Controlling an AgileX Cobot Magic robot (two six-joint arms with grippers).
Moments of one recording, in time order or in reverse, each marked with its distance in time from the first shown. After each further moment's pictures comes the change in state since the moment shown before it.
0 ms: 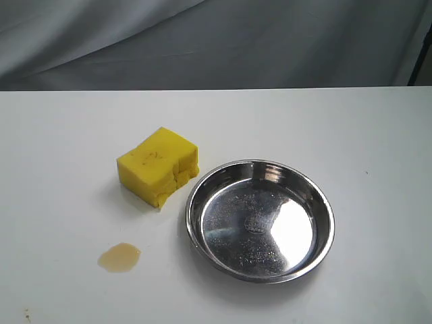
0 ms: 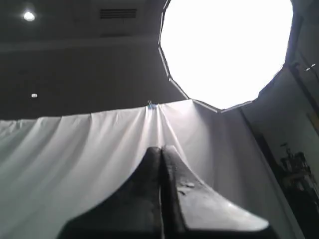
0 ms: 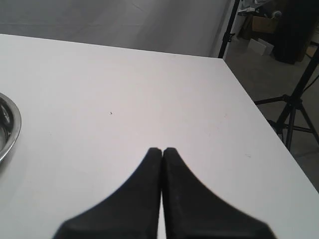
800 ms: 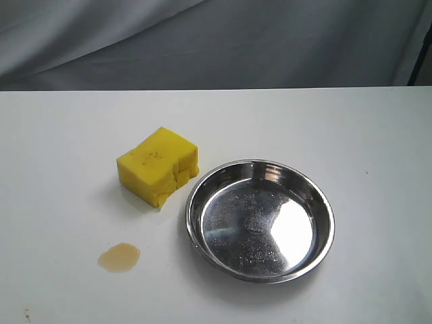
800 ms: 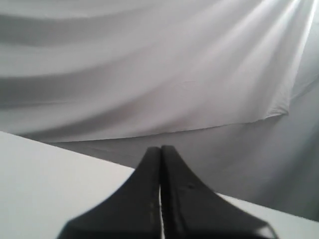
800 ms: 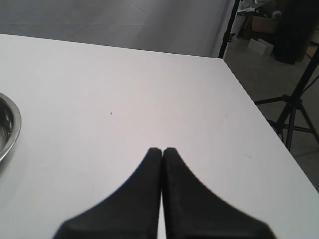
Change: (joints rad) left arm 0.000 0.000 0.000 -0.128 0.717 -0.292; right arm 0.000 0.000 0.000 0.000 0.000 0.000
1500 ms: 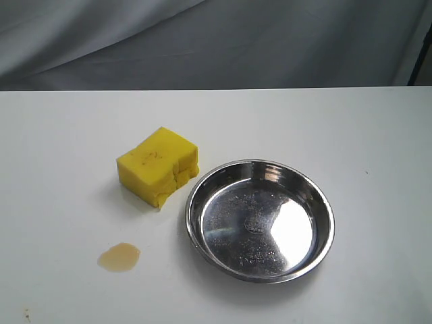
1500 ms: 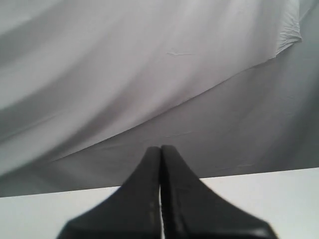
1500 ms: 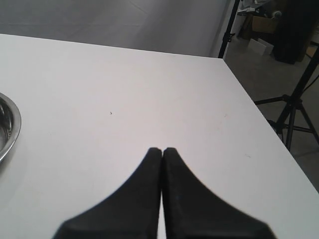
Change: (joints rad) left arm 0.000 0.955 -0.669 0.429 -0.120 -0.055; right arm 0.000 0.000 0.000 0.000 0.000 0.000
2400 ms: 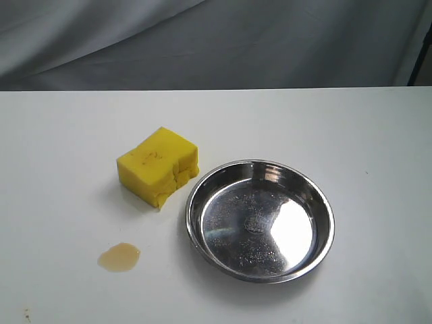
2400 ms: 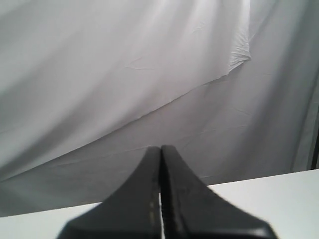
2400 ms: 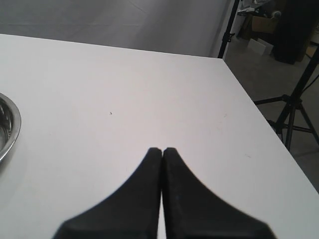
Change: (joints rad) left arm 0.000 0.019 -0.006 0.140 -0.155 -0.185; right arm 0.000 0.000 0.000 0.000 0.000 0.000
